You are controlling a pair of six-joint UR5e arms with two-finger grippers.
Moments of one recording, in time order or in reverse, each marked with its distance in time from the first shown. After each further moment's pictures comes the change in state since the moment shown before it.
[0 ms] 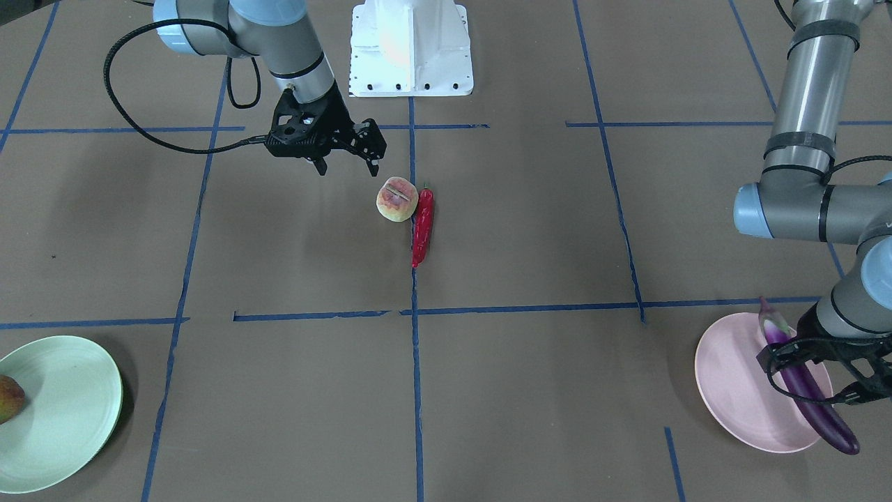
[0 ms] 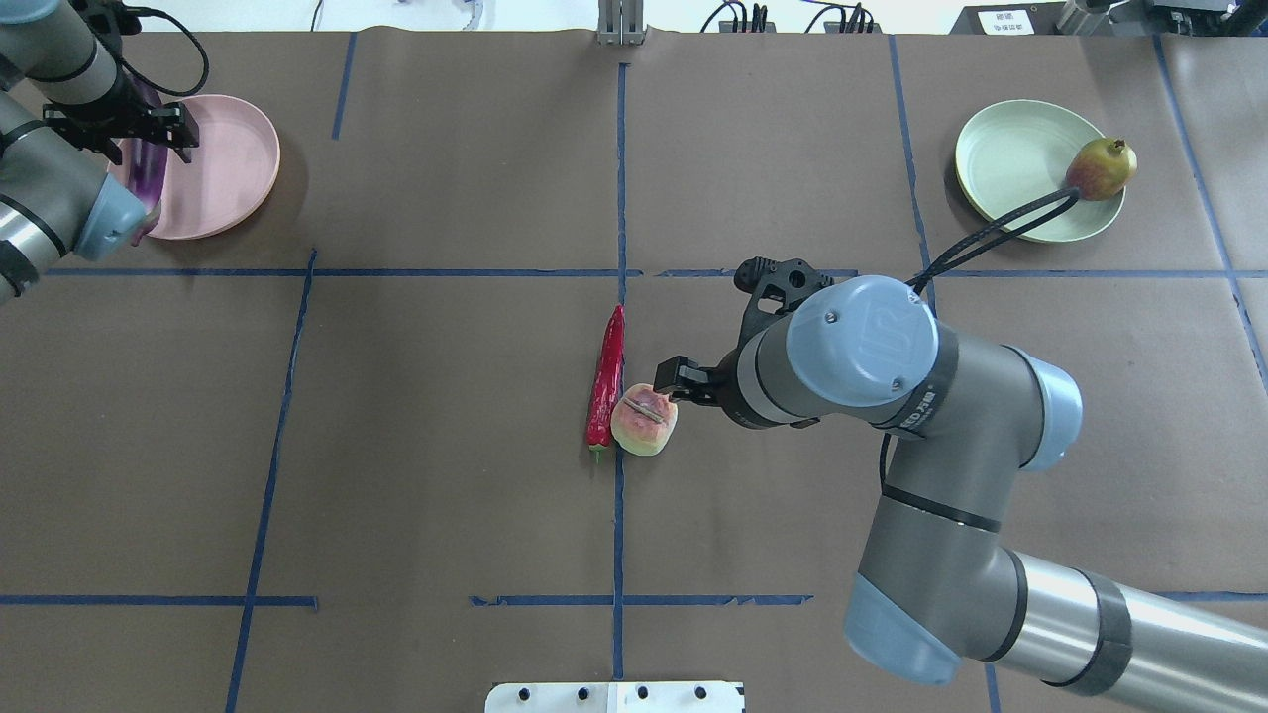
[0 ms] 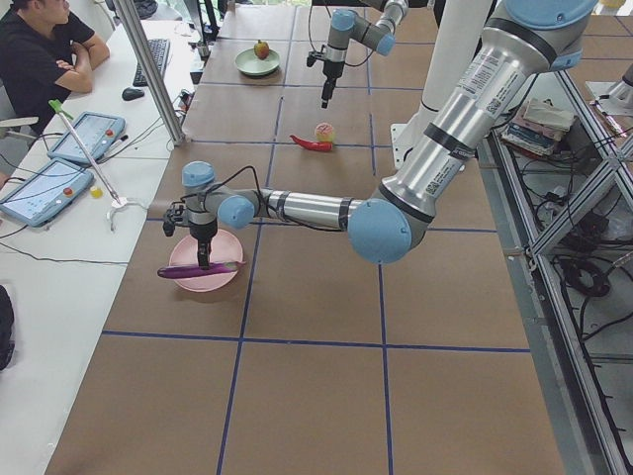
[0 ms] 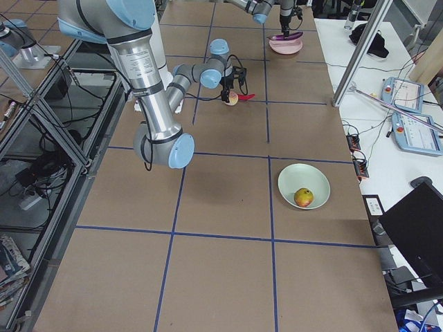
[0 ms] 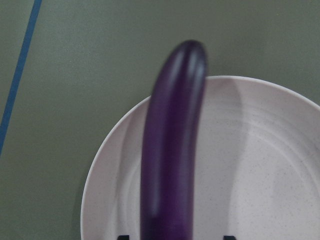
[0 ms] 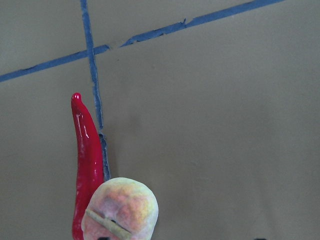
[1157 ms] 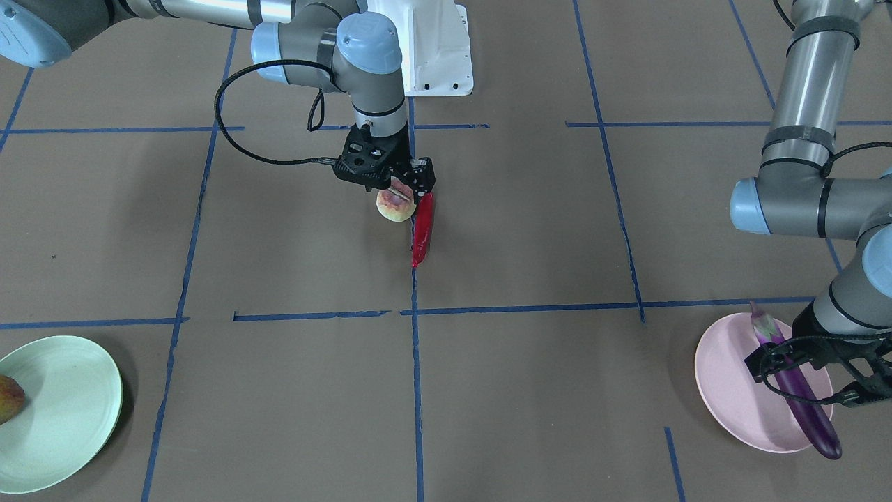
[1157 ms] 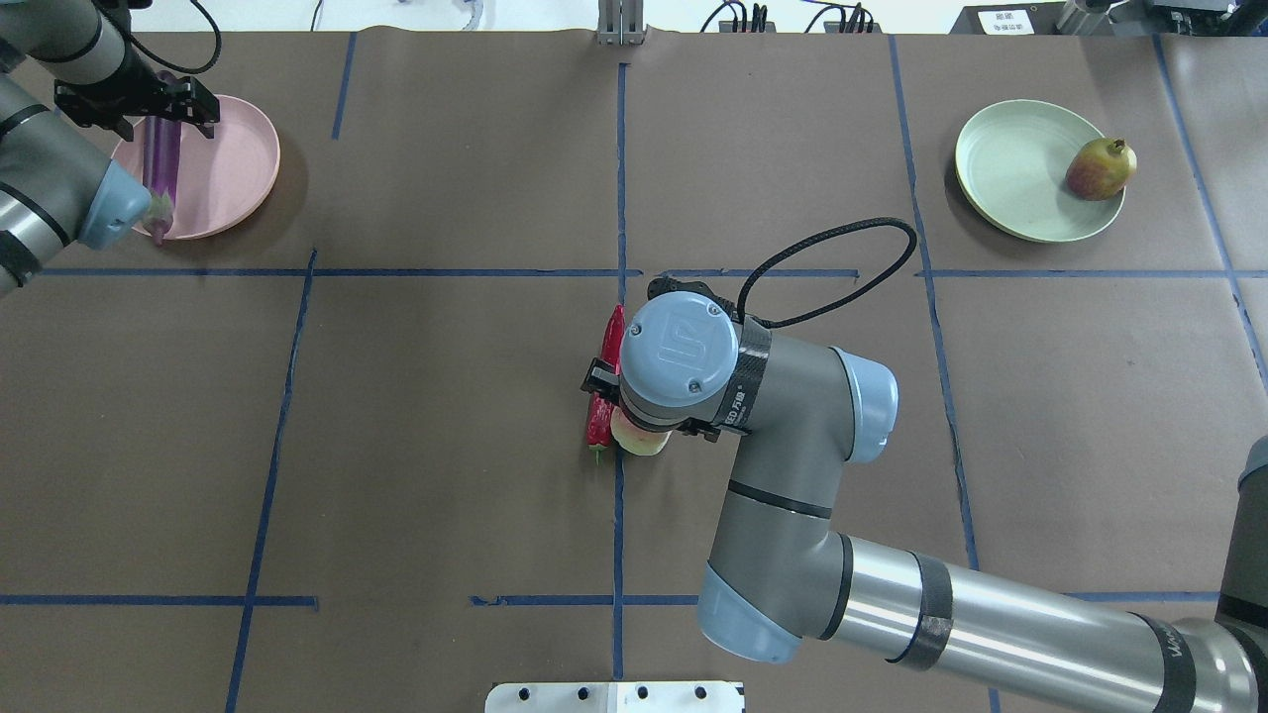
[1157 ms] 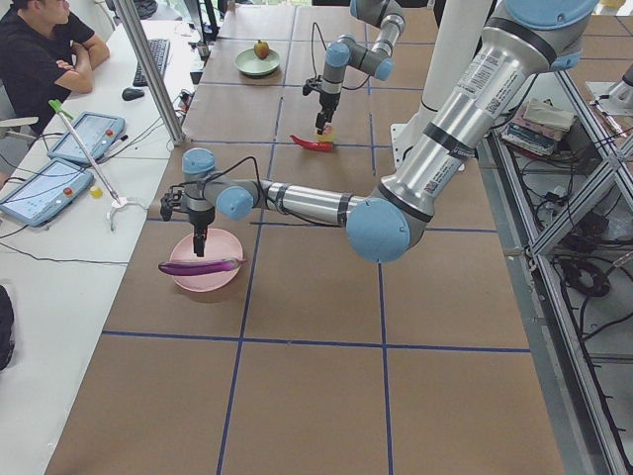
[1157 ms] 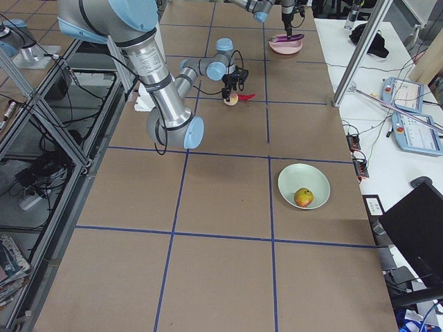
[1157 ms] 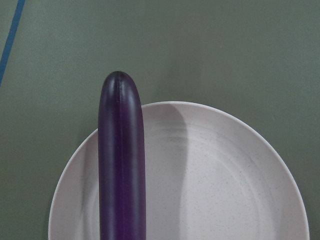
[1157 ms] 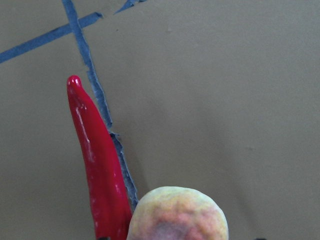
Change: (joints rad) left arm -0.002 -0.003 -0.054 -0.022 -0.009 -0.014; right arm -0.042 0.209 -0.255 -0.083 -0.045 0.157
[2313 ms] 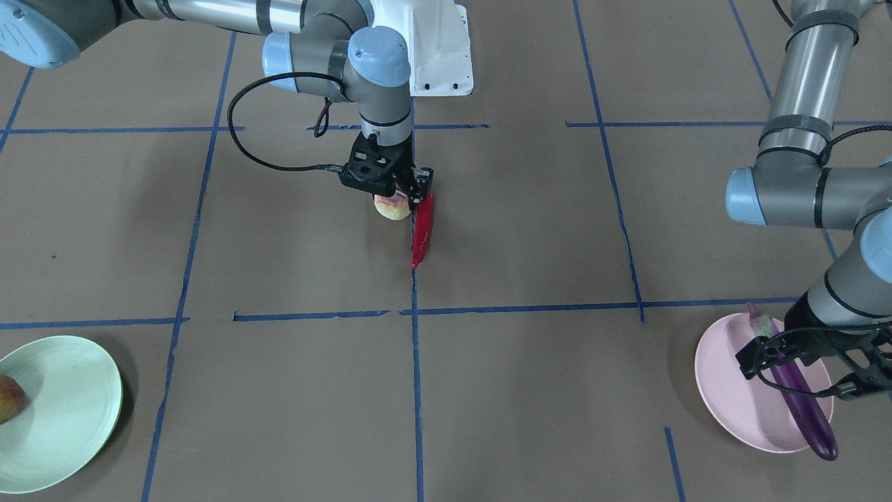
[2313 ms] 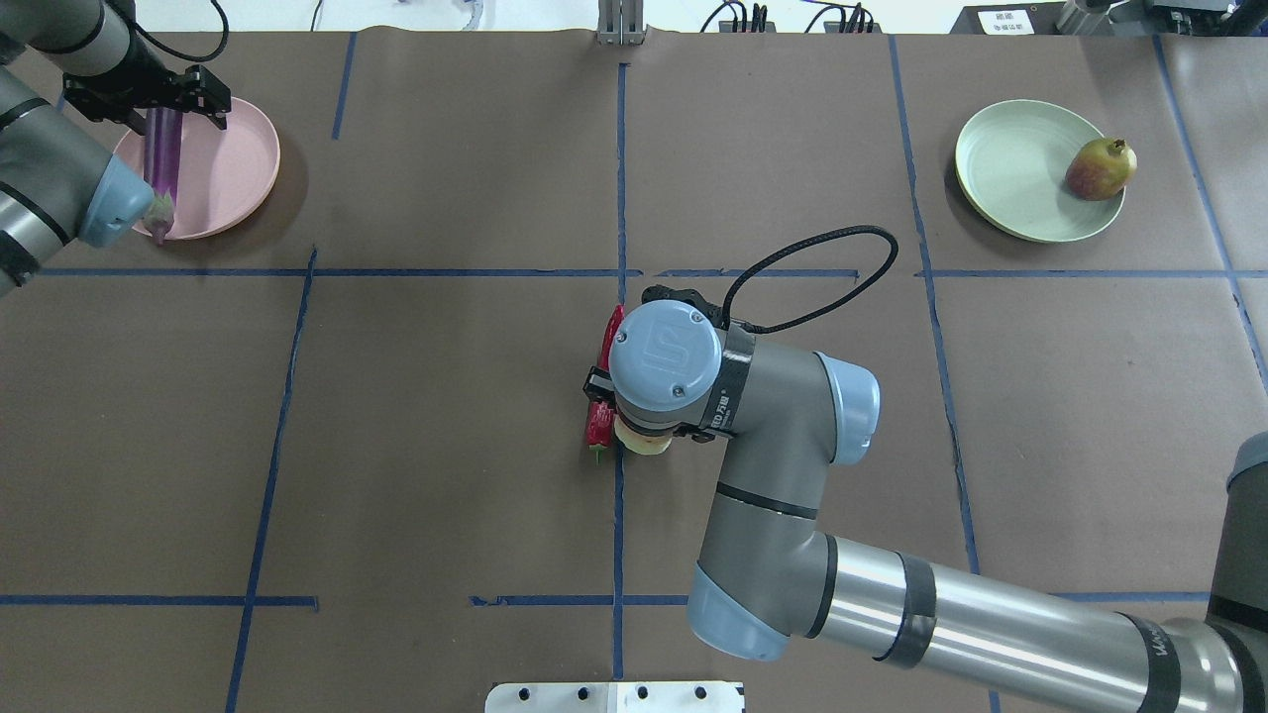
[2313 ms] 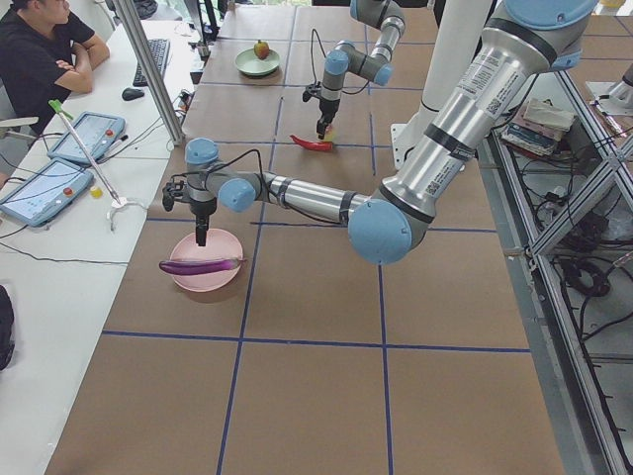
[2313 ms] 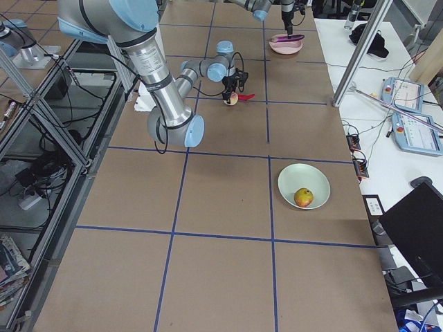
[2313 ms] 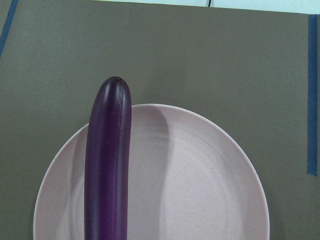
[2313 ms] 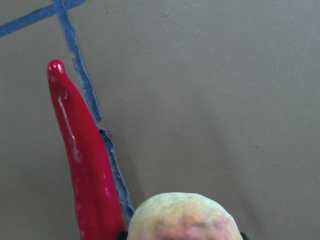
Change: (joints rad) left arm 0.005 0.007 -0.074 0.010 -0.030 -0.064; right arm 0.004 -0.006 -0.013 -0.009 -0.004 -0.008
